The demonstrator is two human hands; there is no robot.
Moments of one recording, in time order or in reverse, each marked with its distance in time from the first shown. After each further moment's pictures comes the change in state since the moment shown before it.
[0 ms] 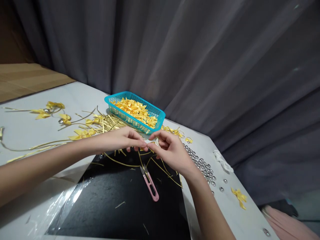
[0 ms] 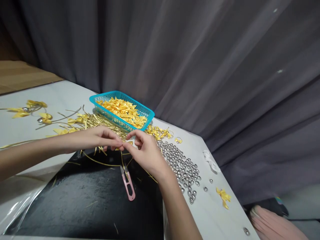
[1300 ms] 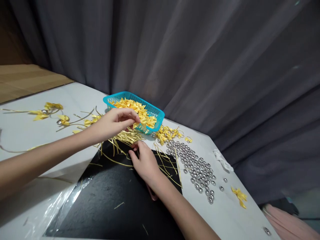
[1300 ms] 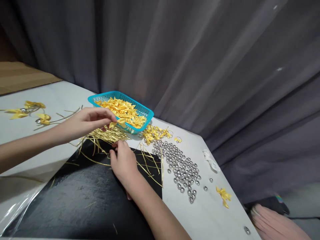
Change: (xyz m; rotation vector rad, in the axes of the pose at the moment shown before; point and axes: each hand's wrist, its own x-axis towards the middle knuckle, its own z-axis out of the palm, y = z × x) left_hand 0.001 0.011 -0.017 0.147 0.412 0.282; right_hand 0.008 0.034 0.076 -0.380 -0.007 0.086
